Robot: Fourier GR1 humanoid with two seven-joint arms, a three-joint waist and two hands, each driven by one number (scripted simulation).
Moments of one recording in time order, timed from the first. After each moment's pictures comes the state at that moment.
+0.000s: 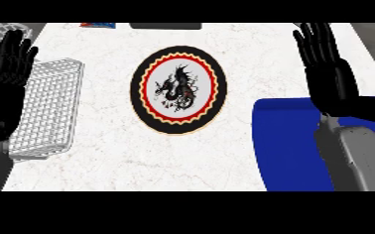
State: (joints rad) left arm -0.18 0.60 -0.07 -1.66 0.32 0.26 -0.07; right arm -0.38 -0.27 0.00 -1.47 -0.32 0.02 -0.25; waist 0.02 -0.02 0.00
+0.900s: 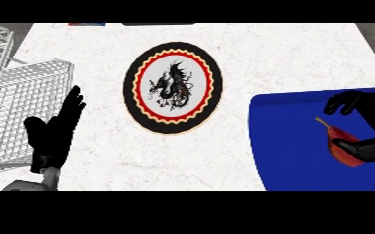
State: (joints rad) left arm -0.03 0.45 -0.23 -1.52 0.28 0.35 0.13; right arm -0.19 -0.64 0.00 -1.28 -0.30 0.61 -0.54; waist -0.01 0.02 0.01
